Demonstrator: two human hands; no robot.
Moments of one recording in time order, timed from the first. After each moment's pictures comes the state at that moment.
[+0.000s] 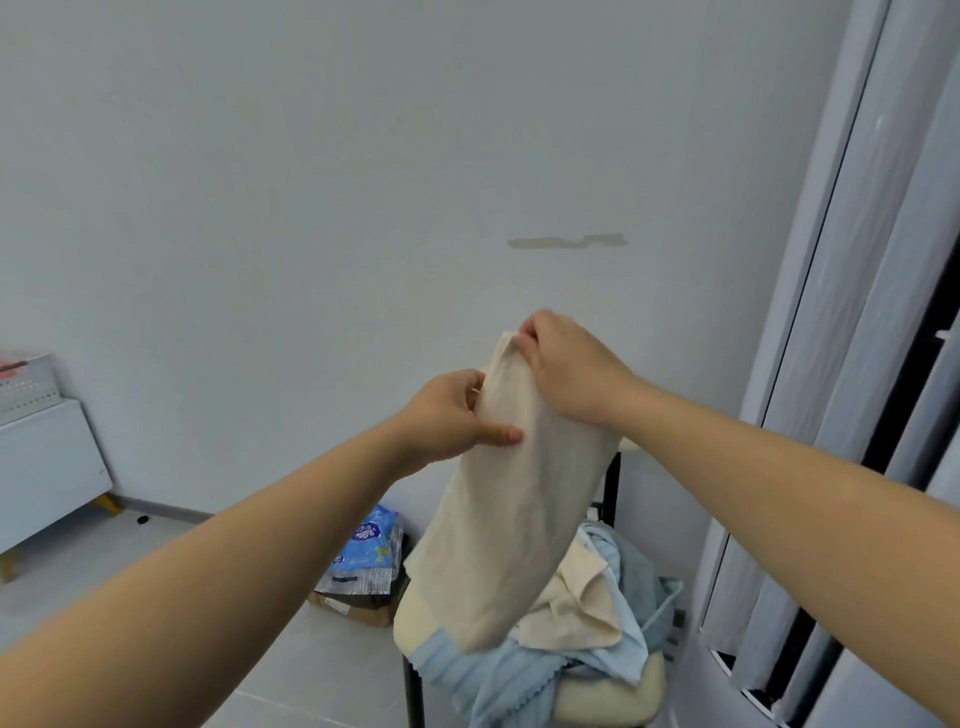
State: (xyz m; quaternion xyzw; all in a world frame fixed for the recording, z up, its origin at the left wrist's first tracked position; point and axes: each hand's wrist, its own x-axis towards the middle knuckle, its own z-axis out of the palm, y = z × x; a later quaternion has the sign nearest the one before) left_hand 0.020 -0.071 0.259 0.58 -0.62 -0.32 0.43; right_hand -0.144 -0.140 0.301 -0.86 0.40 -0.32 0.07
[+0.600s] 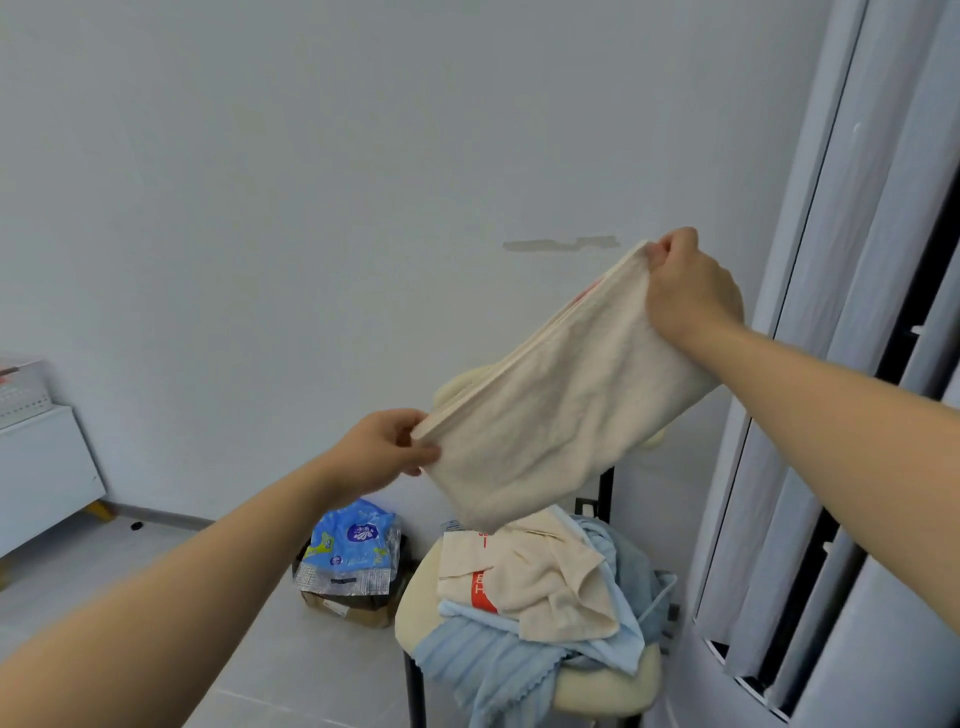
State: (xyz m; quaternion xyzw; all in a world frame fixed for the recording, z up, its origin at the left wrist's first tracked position) left_hand 0.086 -0.046 0.221 0.61 -0.62 -0.30 0.40; right_hand -0.227 -0.183 0.351 -0.69 0.56 -0.45 -0.03
